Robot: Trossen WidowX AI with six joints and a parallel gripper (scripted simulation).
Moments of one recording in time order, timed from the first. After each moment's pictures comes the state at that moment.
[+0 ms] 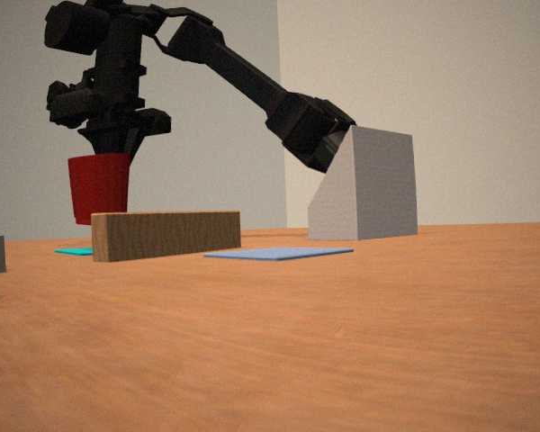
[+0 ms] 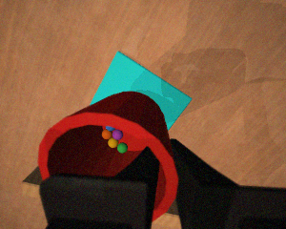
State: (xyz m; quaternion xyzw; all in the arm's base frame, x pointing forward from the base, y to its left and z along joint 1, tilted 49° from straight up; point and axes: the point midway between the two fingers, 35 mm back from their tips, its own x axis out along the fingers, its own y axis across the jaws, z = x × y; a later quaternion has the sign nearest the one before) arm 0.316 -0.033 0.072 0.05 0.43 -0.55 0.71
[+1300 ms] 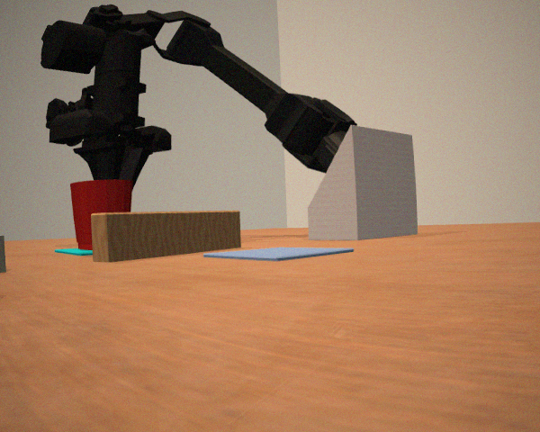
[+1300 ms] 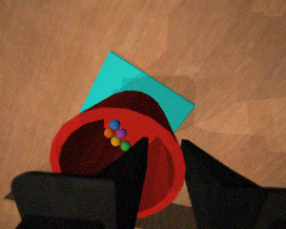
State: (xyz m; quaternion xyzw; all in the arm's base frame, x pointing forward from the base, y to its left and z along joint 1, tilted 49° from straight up) arm 0.315 -0.051 0.059 0.05 0.43 -0.55 0.71
